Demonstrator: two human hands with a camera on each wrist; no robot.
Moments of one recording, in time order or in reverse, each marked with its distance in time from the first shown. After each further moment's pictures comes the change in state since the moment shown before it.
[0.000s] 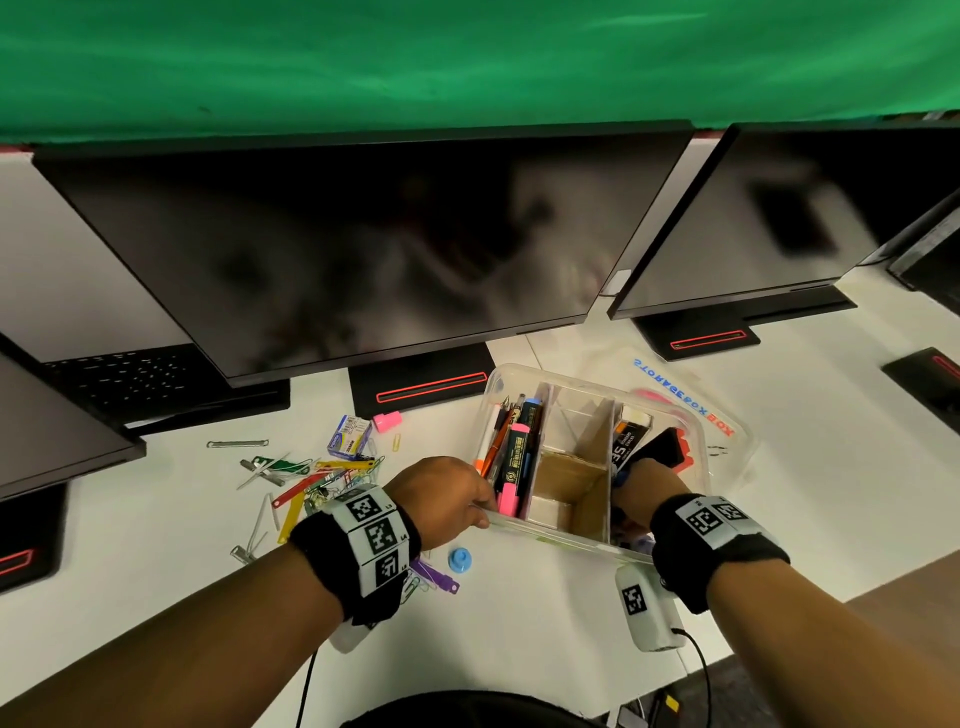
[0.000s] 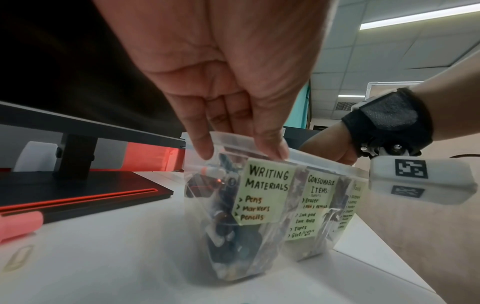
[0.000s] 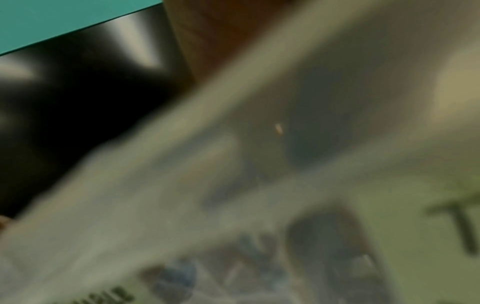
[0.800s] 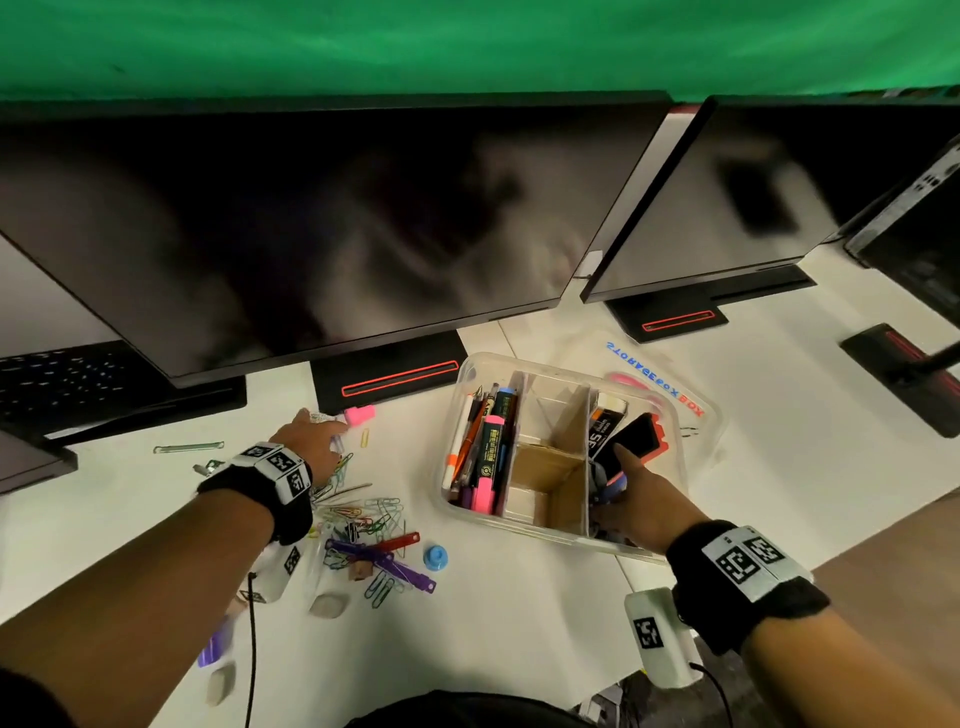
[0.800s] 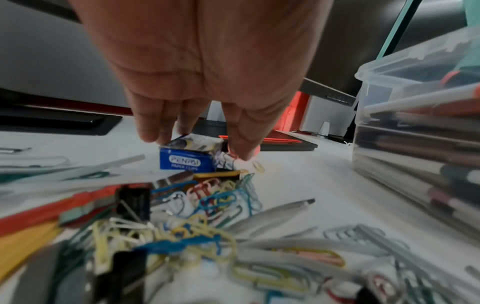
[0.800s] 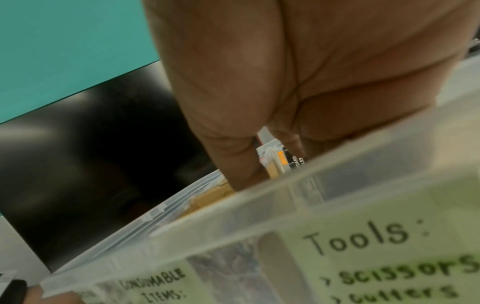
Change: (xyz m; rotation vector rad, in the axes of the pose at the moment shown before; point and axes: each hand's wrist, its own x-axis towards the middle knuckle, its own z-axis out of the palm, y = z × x) left_hand 0.034 -0.155 0.014 0.032 -0.001 -0.619; right_hand -0.030 0.026 -0.005 0.014 0.013 -0.183
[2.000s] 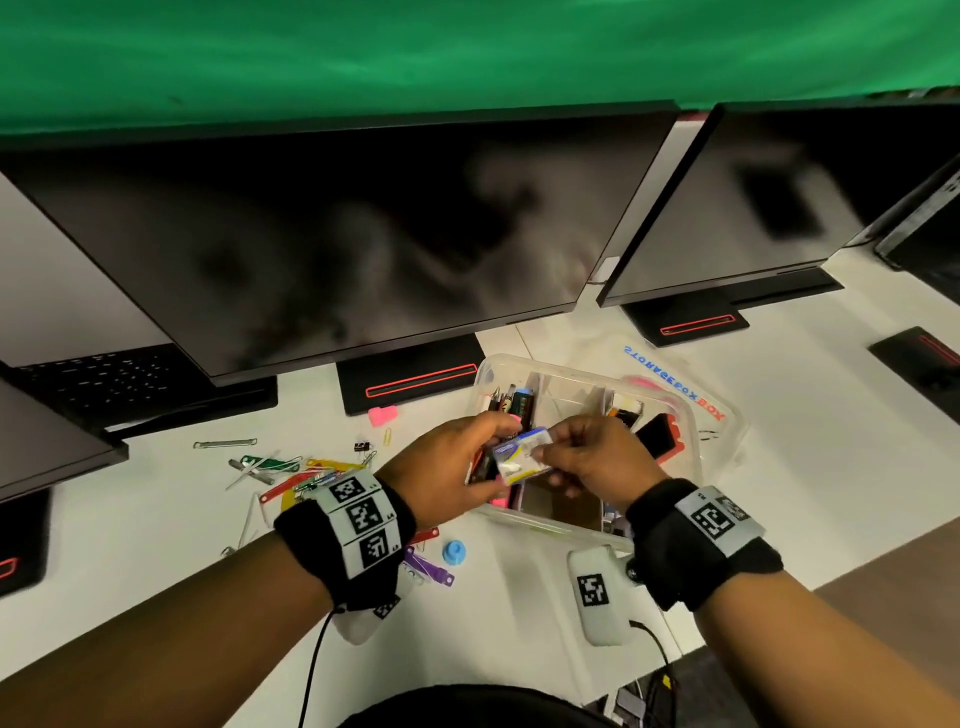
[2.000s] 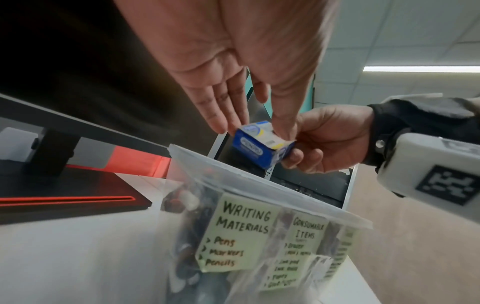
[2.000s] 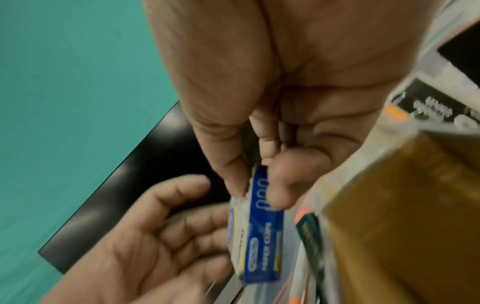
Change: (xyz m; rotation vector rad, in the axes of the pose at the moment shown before) left_hand -0.132 0.117 -0.040 -0.355 0.133 0.677; right_hand -0.010 -0.069 0.004 0.595 -0.028 -0.252
